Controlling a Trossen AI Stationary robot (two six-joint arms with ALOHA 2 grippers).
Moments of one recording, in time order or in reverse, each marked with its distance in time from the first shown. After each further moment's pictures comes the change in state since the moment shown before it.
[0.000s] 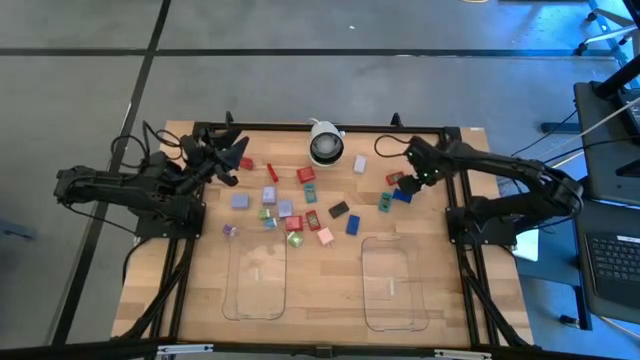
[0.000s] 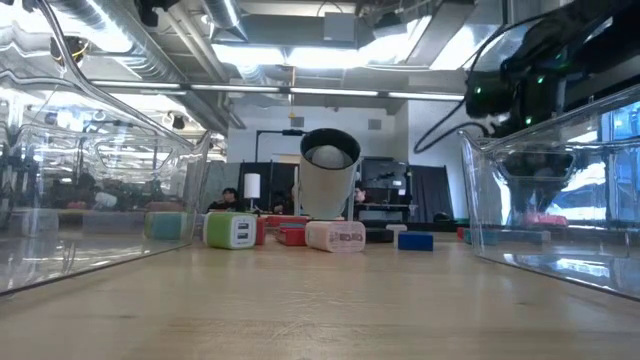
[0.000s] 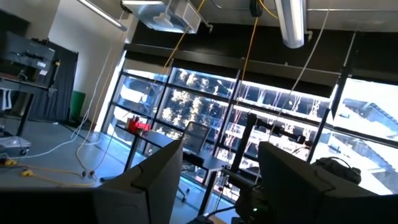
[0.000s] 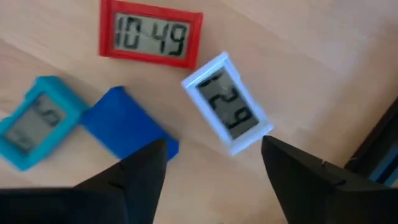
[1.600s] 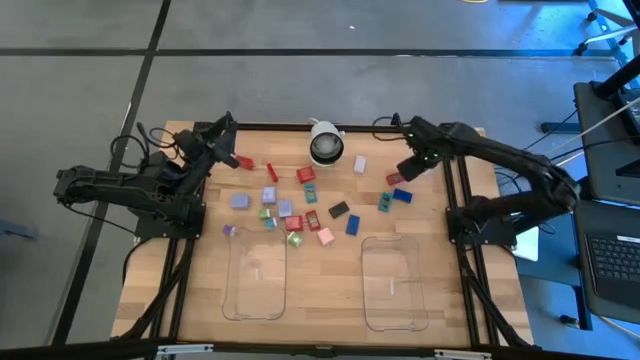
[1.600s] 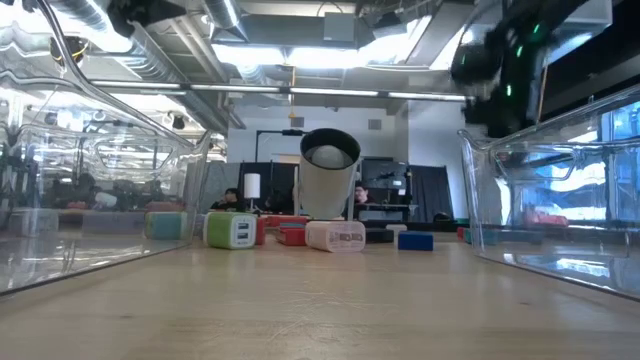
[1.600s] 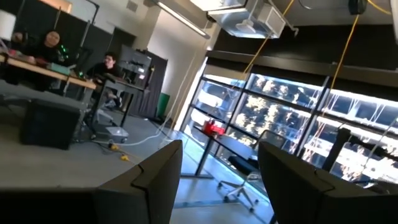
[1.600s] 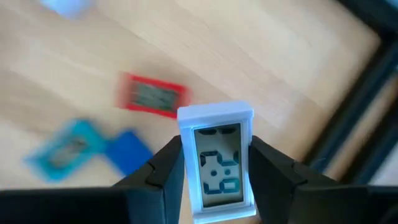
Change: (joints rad) left arm 0.000 -0.001 0.000 0.006 -0.368 0.042; right arm -0.013 -0.018 0.262 -0.164 0.081 -0.090
